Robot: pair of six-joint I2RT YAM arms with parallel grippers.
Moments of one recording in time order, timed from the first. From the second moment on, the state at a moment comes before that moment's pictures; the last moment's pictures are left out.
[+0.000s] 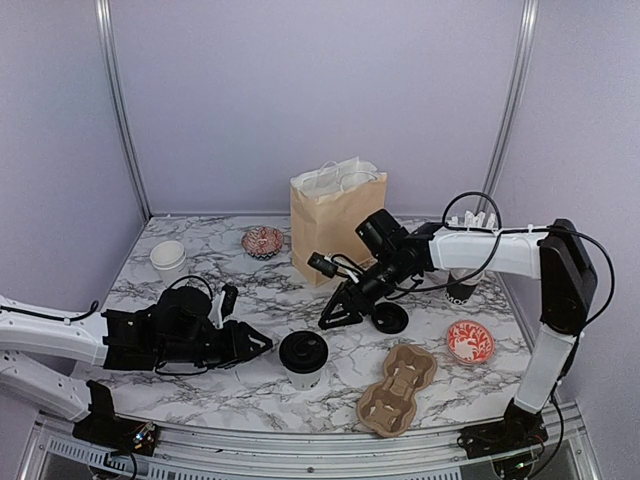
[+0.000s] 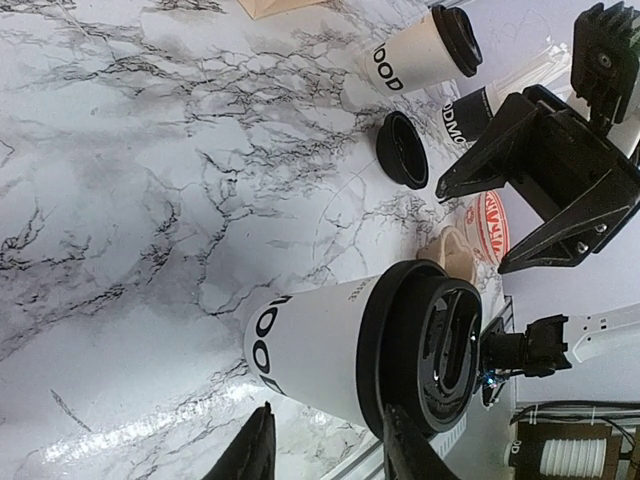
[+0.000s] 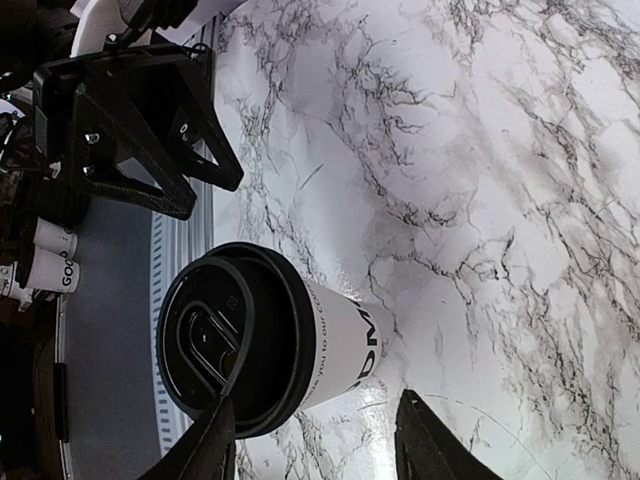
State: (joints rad) left arm -1.09 1.16 0.54 0.02 -0.03 -1.08; right arm 0.73 1.81 1.32 -0.57 -0.85 -0.19
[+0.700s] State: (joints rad) left arm -1.09 1.24 0.54 0.11 0.06 -1.08; right arm 0.73 1.82 1.28 -0.58 -0.87 -0.21
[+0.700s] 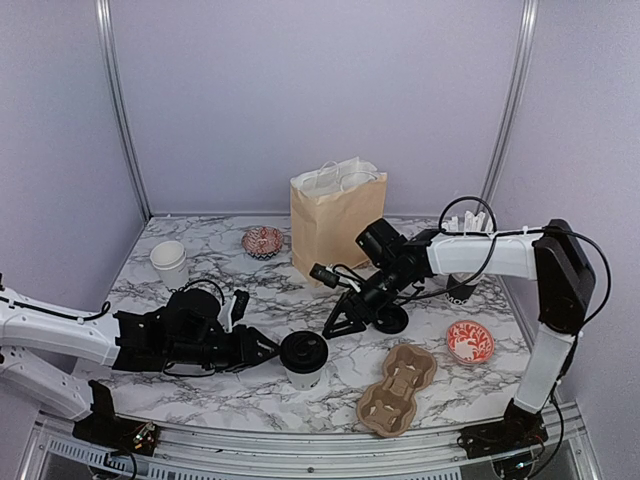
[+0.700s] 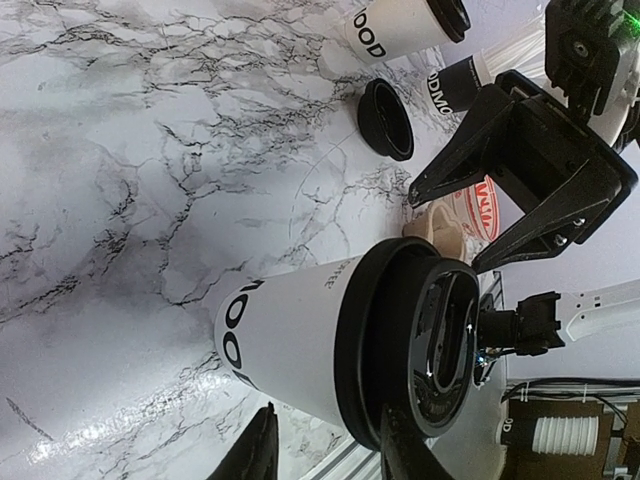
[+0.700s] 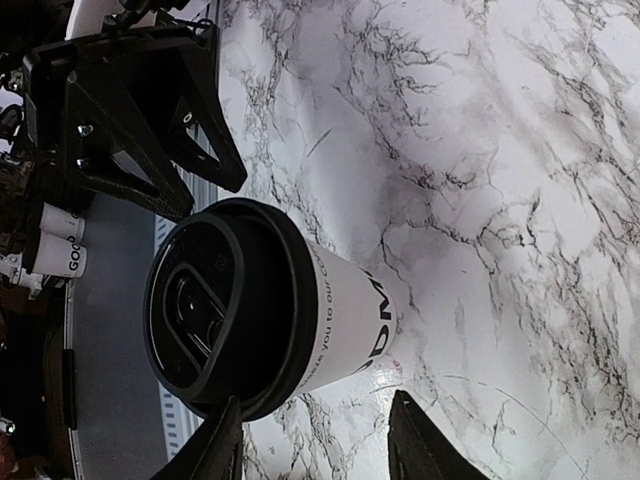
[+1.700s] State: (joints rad) left arm -1.09 1.31 0.58 0.15 0.09 -1.05; right arm 0.75 1.89 1.34 -0.61 -0.86 -0.22
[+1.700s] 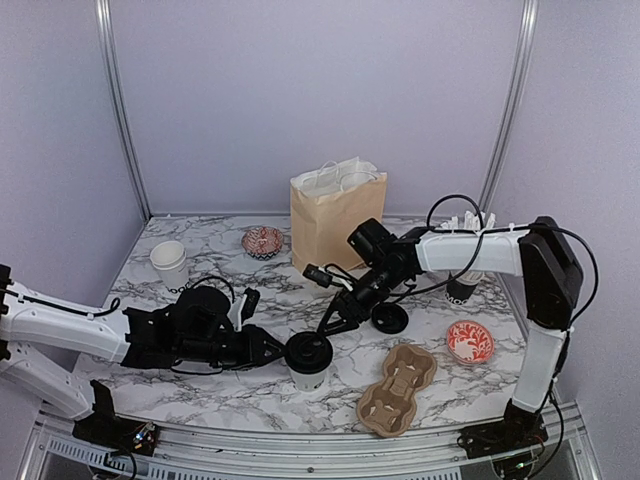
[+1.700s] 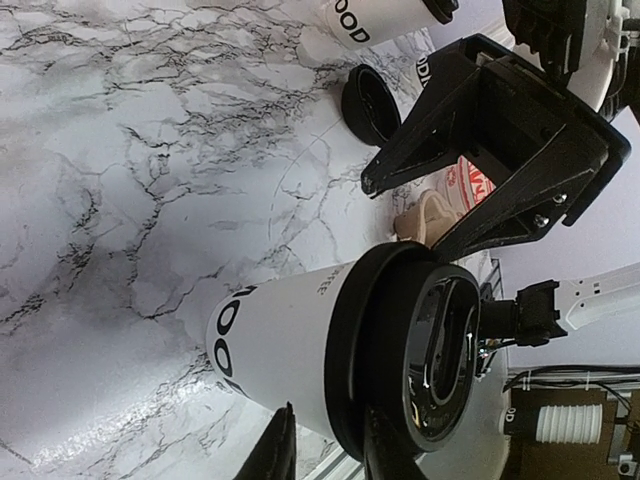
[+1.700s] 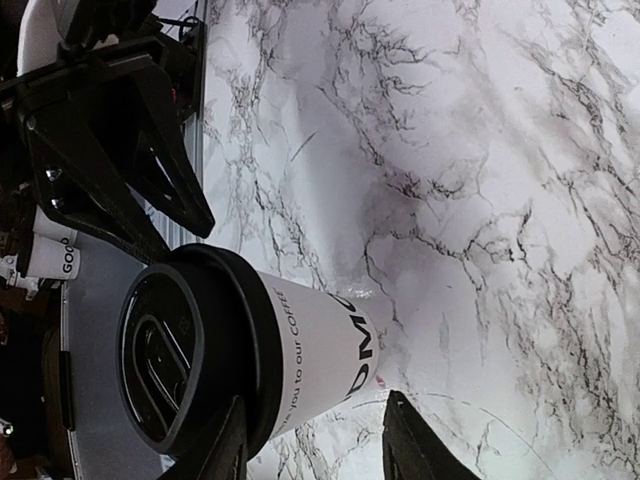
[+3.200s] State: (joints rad) left arm -1.17 1.67 1.32 -0.70 0.03 -0.11; right arm 0.57 1.41 1.31 -0.71 -0.82 -0.46
